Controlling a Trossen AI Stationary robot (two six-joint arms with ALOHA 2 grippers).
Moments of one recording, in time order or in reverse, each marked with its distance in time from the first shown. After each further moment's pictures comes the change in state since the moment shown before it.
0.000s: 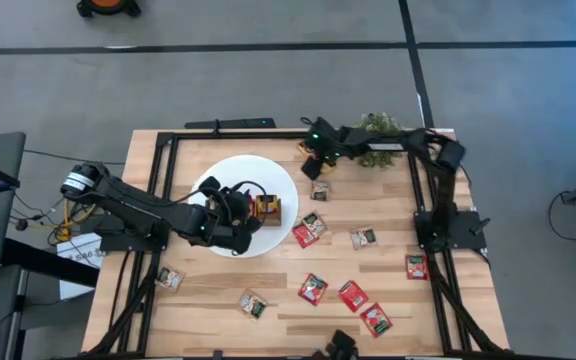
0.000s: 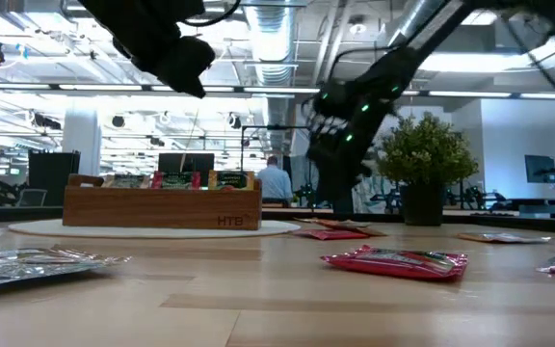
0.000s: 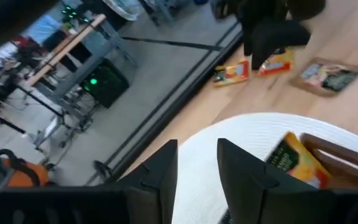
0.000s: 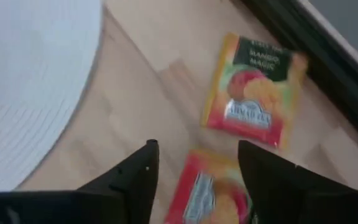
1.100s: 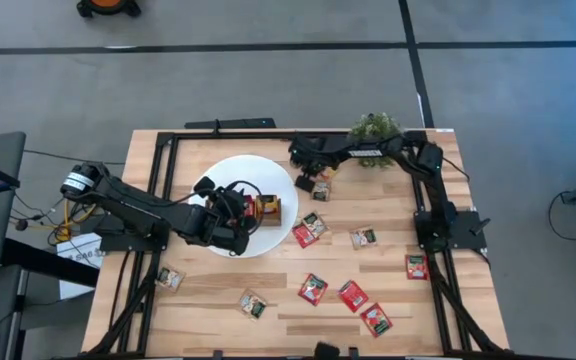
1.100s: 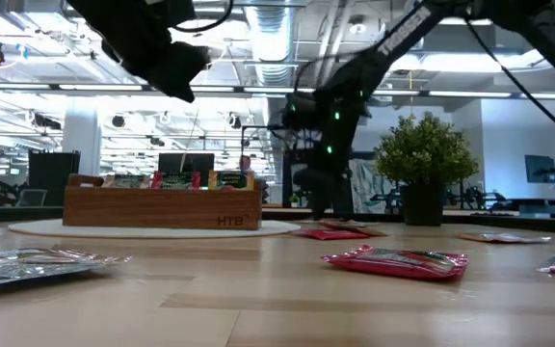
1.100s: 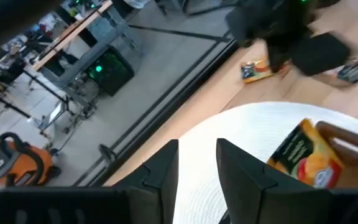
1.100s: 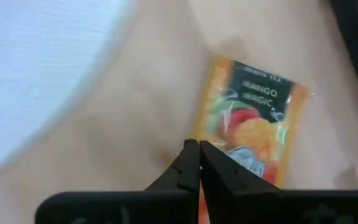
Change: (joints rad) left arm 0.000 -0.001 0.000 -0.147 0.003 -0.170; right arm 0.122 0.152 0.203 -0.238 0.158 -0.122
